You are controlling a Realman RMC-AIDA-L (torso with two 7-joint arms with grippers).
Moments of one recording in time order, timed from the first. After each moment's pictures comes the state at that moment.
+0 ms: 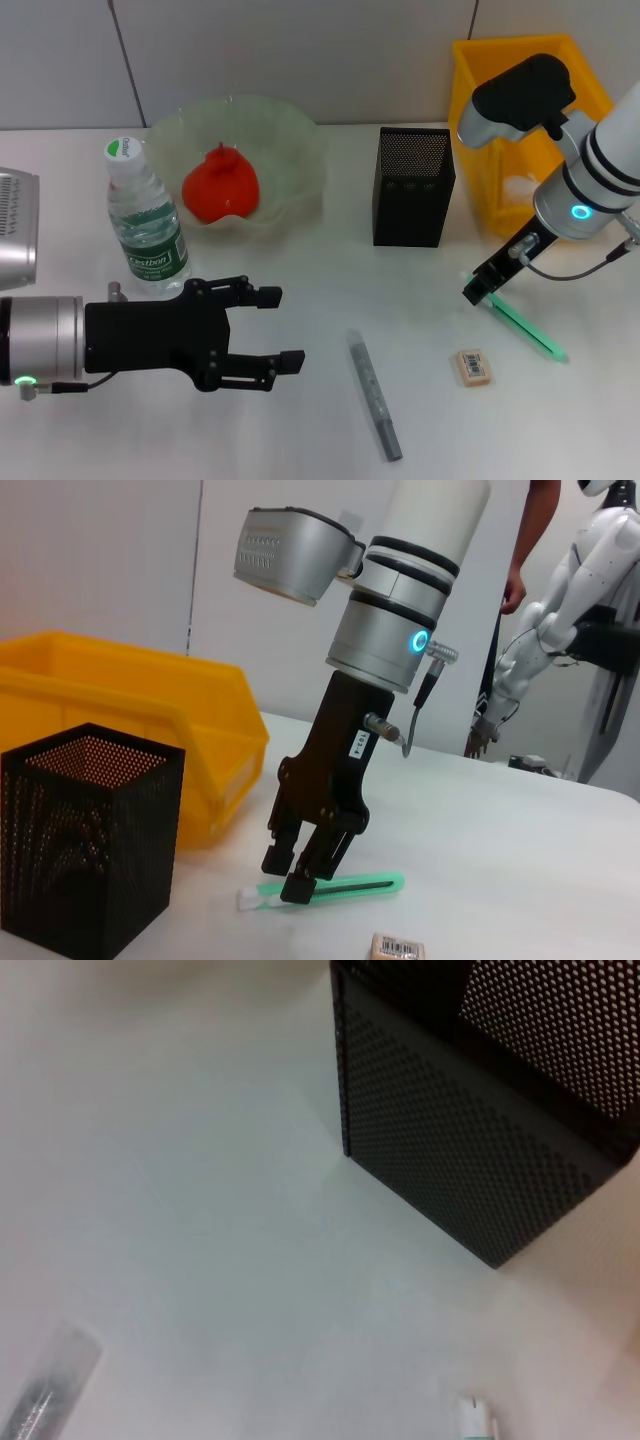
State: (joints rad) left arm -0.50 -2.06 0.88 0.64 1.91 1.60 -1.25; right arm 0.98 2.06 2.02 0.68 0.33 -1.27 2.53
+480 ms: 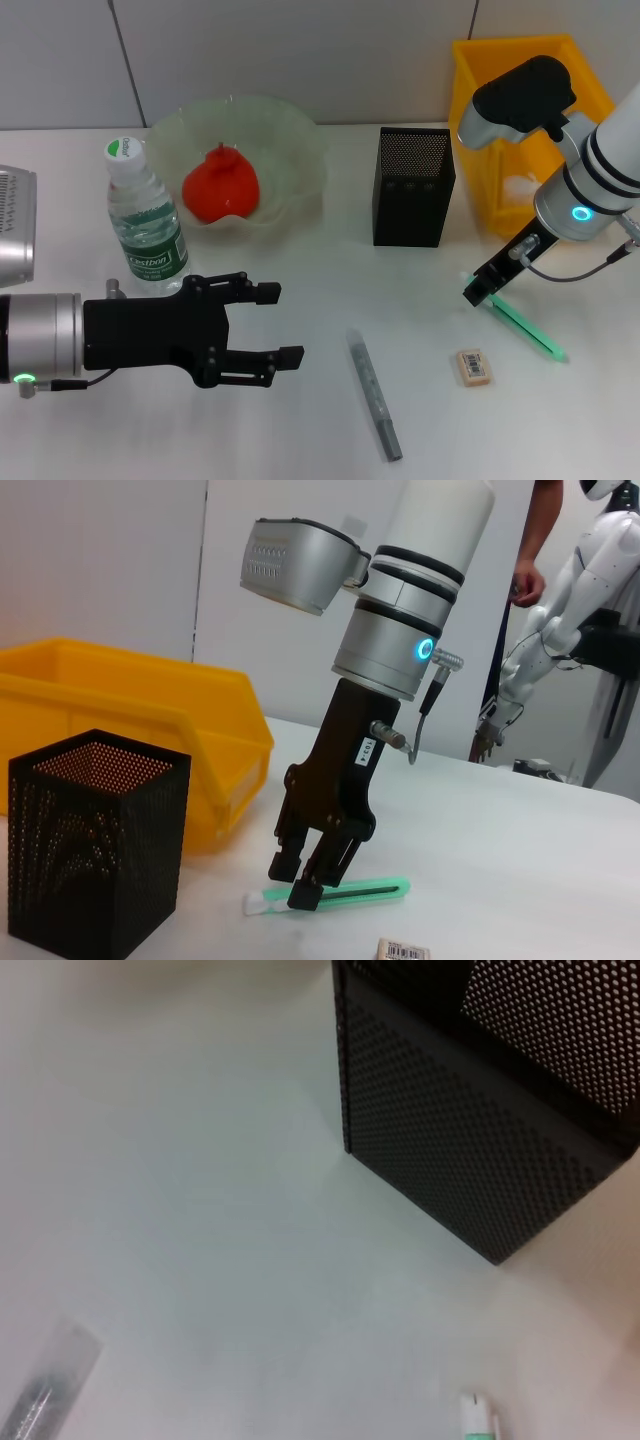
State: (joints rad) left arm -0.50 -2.06 0.88 0.64 1.91 1.60 -1.25; right arm 0.98 2.06 2.02 0.68 0.33 -1.27 2.53
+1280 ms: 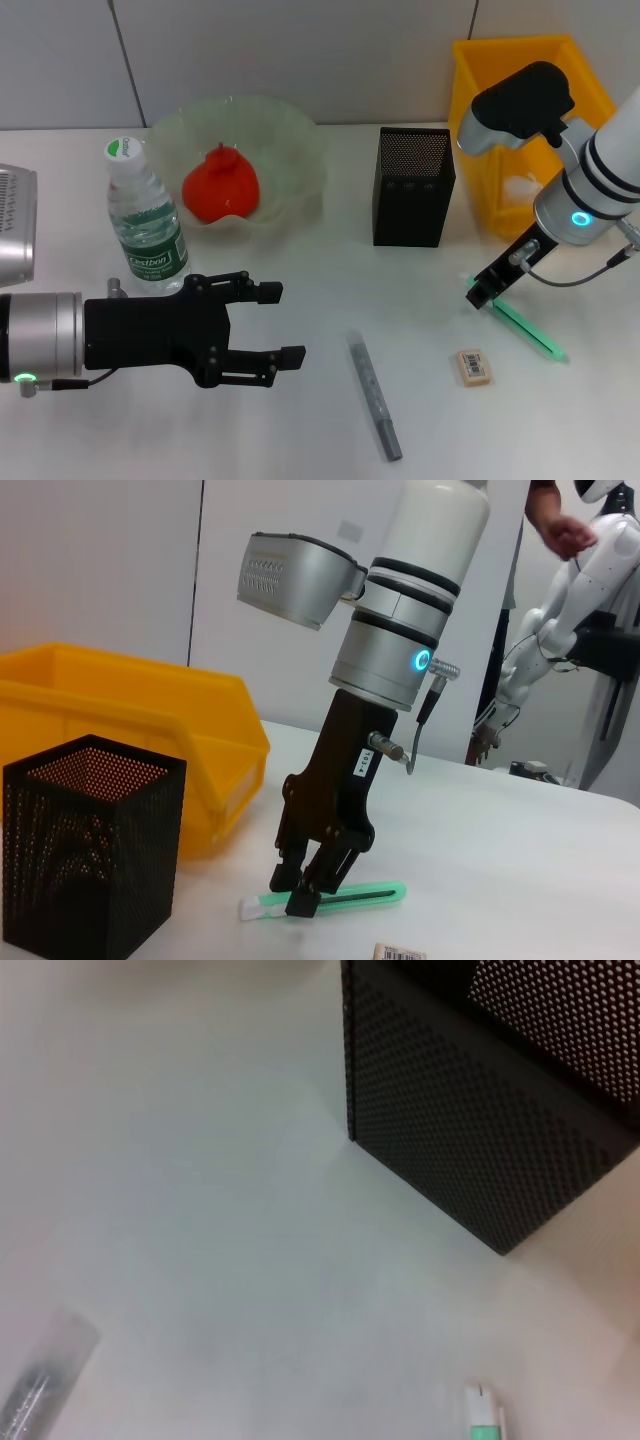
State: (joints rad) left arm -0.50 -2.06 0.88 0.64 1.90 1.60 -1.25; right arm 0.97 2.06 2.01 0.67 0.33 -1.26 2.53
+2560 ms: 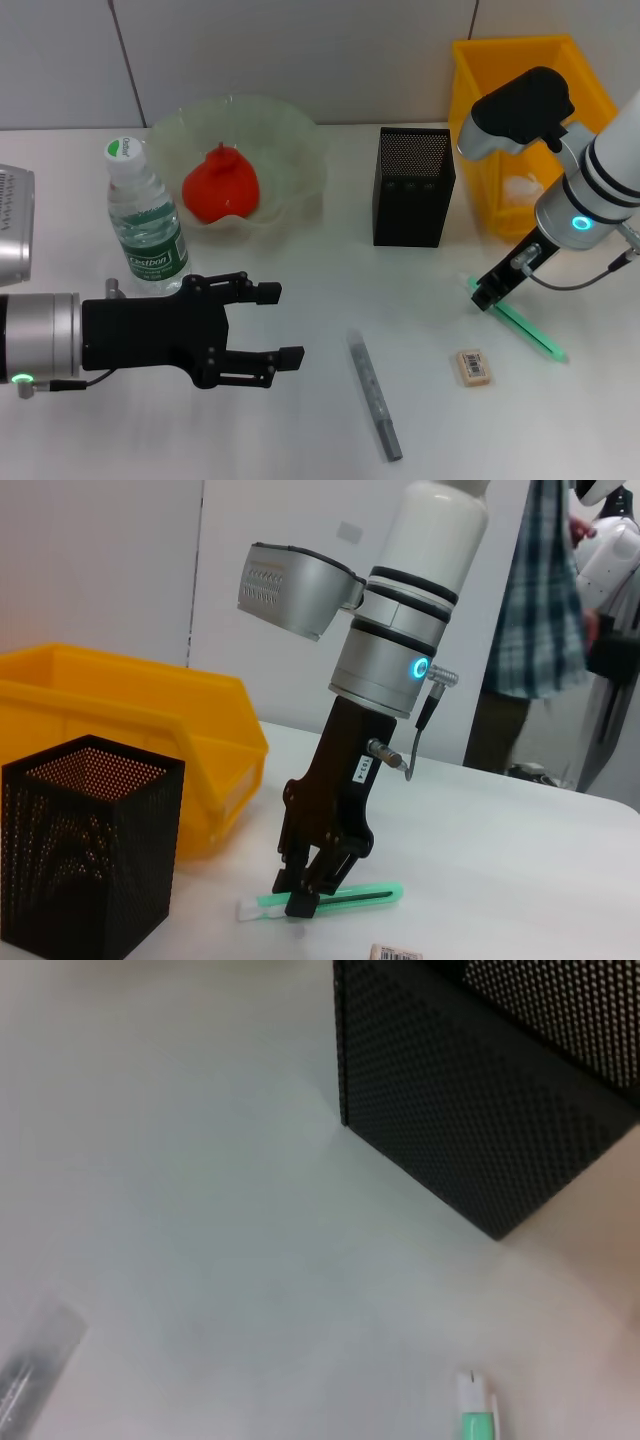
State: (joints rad) left arm -0.50 -2.06 0.88 0.65 1.90 1.61 -1.25; right arm 0.97 2.06 2.01 0.65 0.32 -1.25 2.53
